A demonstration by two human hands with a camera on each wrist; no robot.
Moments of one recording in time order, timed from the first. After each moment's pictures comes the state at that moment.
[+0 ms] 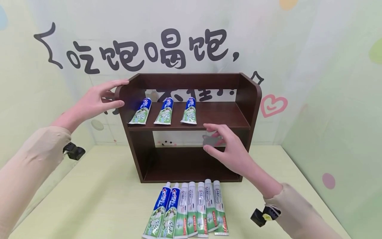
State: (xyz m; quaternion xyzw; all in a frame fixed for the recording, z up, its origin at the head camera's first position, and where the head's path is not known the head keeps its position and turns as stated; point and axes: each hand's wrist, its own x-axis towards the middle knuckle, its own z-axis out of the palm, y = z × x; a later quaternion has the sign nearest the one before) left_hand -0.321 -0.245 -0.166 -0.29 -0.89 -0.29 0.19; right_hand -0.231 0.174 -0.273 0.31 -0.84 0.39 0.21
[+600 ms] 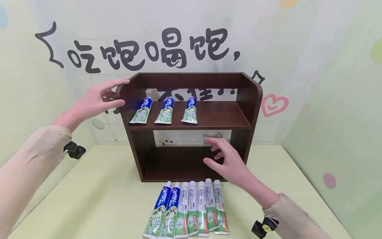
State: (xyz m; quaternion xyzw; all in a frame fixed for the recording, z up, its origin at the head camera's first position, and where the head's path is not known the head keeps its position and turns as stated) left_hand -0.321 -0.246 -0.166 -0.29 -0.89 -0.29 0.19; right_hand -0.227 0.172 -0.314 0.31 -0.84 0.40 0.19
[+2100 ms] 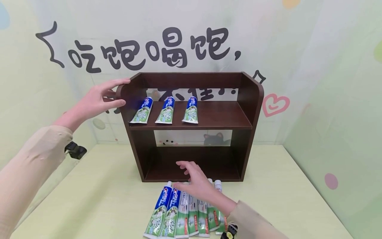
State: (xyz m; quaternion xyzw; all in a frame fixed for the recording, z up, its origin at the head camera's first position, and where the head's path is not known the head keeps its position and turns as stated) left_hand -0.322 -0.245 -0.167 -0.29 -0.89 -0.29 0.19; right_hand -0.235 0.087 -0.390 0.27 -0.86 0.43 0.03
